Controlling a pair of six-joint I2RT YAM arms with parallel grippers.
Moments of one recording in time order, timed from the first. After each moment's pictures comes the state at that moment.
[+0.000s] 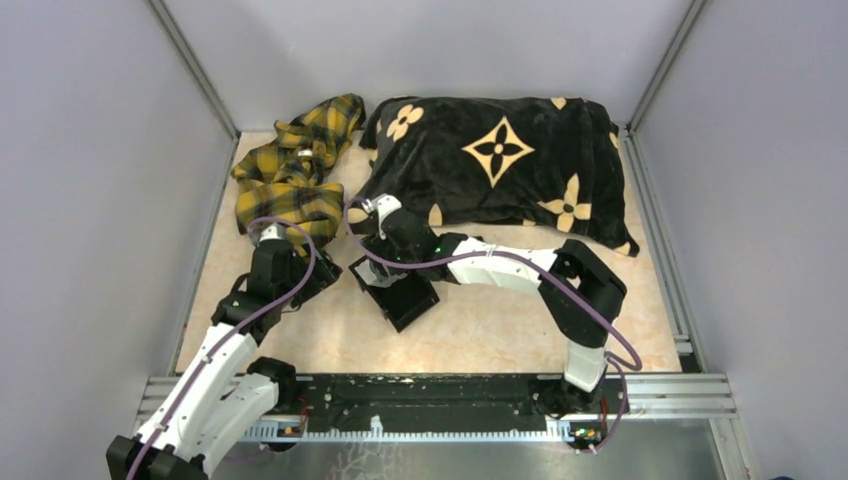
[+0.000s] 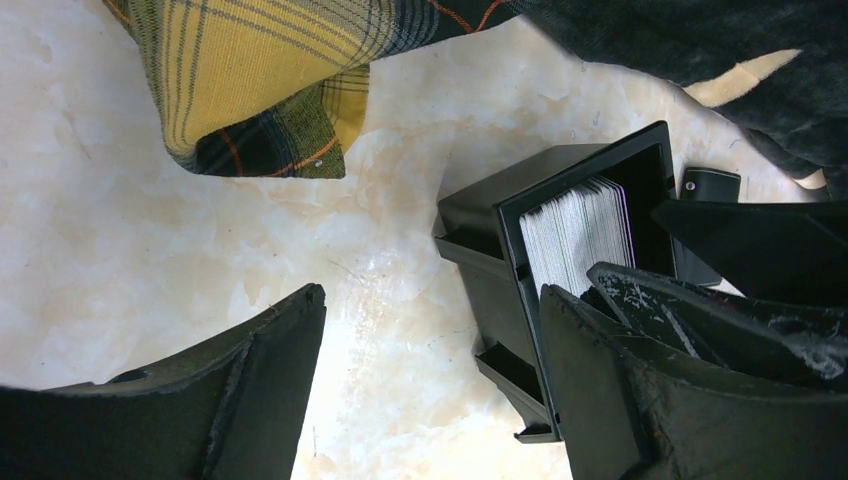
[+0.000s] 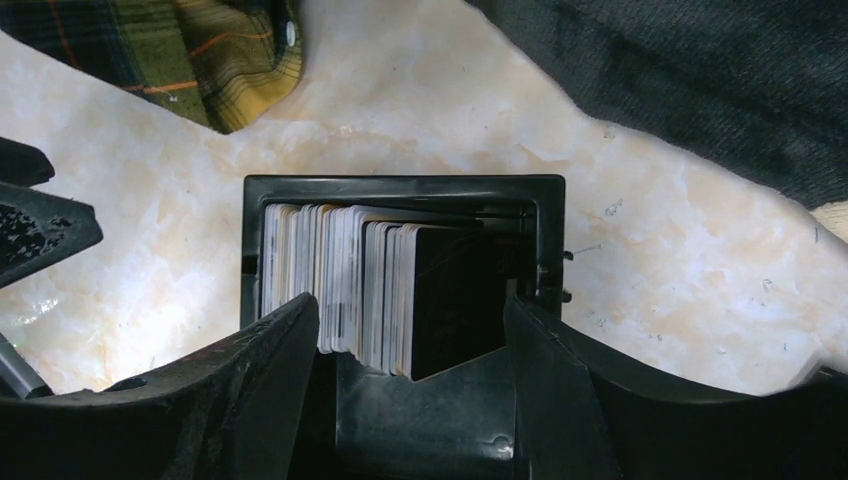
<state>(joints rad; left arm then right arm) -0.31 0.72 0.55 -0.54 -0.10 -0.78 1.00 1.79 1.24 -0.11 0.11 0.27</state>
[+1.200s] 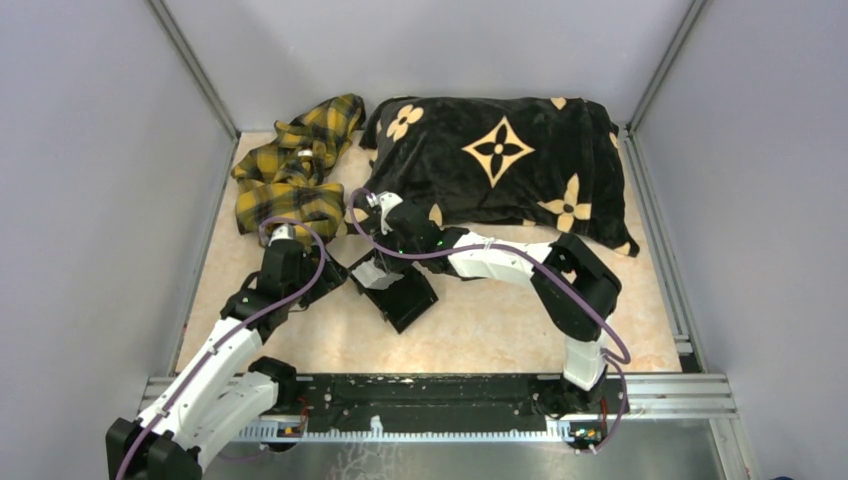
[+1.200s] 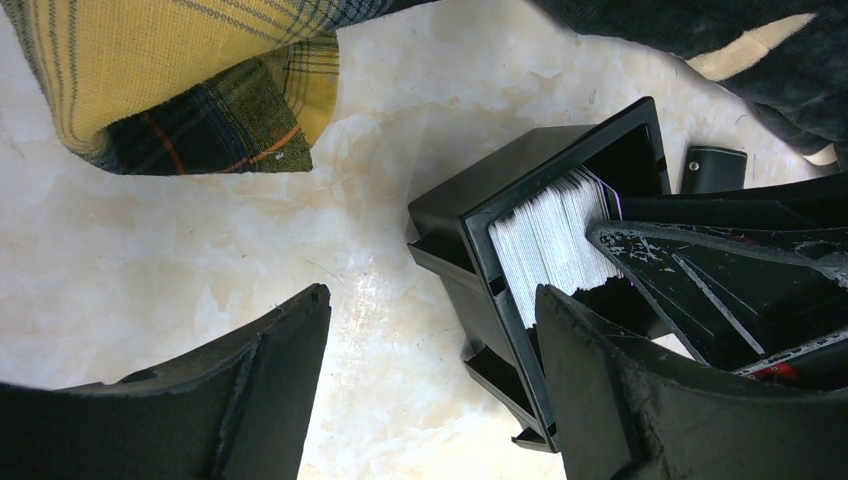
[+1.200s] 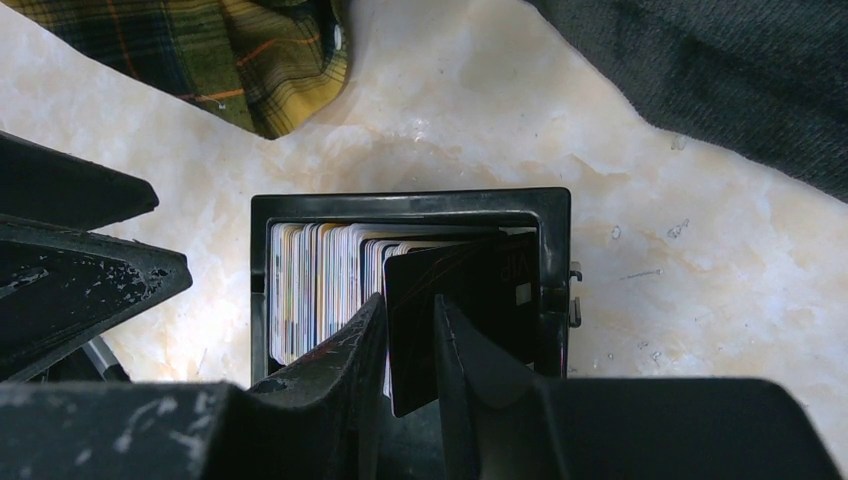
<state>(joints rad) -0.37 0.78 0.53 -0.47 -0.11 -0.80 0.94 1.84 1.25 -0.05 -0.08 0.34</state>
